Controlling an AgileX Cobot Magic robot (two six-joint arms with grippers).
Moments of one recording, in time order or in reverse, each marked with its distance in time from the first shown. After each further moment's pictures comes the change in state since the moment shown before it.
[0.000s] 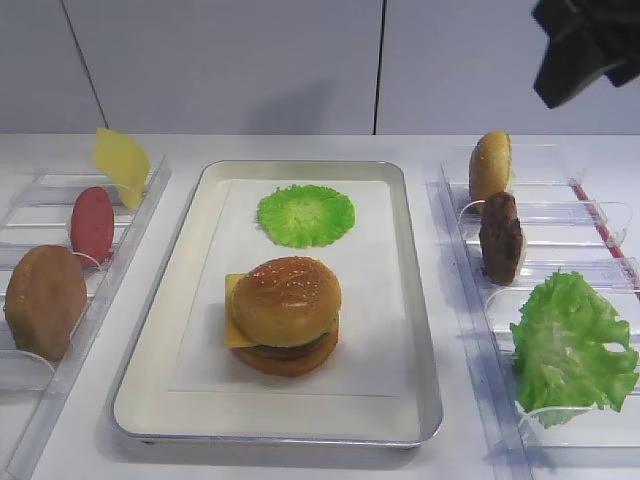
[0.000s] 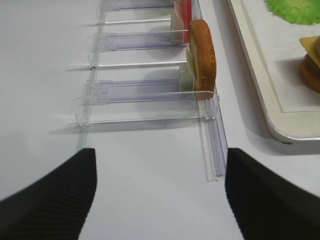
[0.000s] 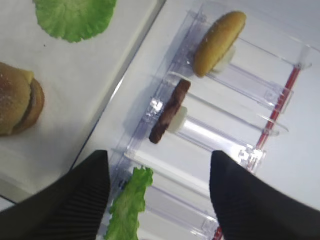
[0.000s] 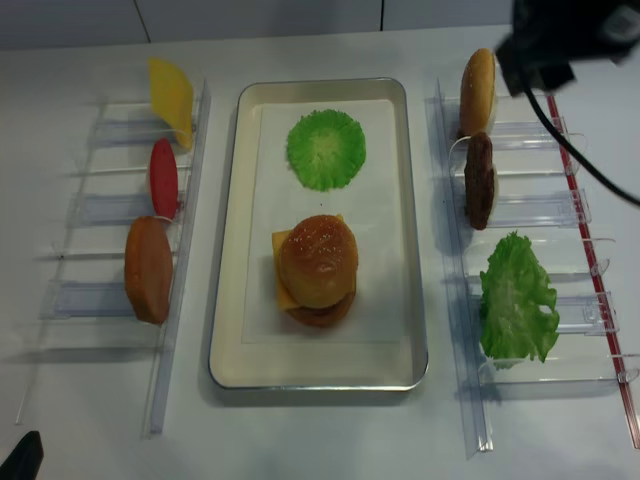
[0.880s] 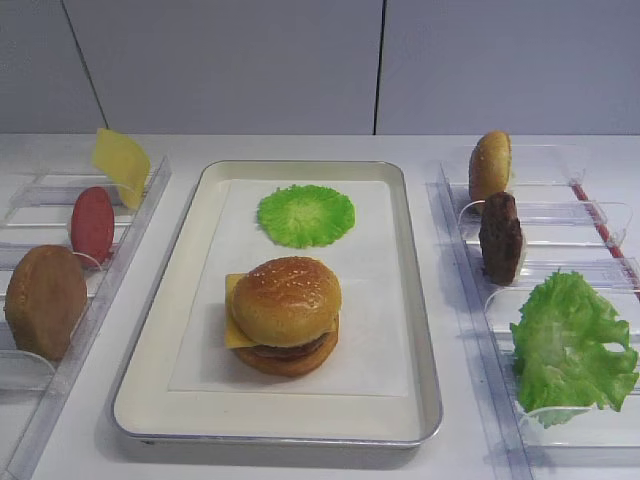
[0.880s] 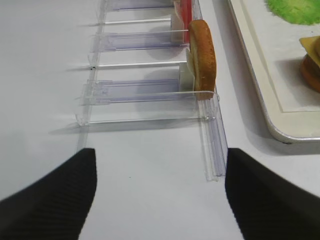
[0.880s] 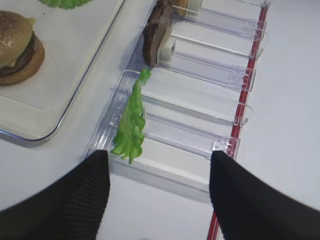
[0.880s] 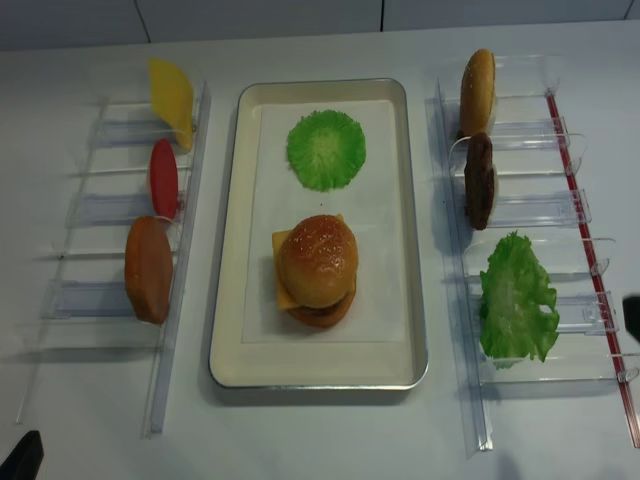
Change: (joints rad) left arm 0.000 0.000 0.000 0.000 0.000 0.000; right arm 0.000 -0.861 0.701 -0.043 -0.146 0.146
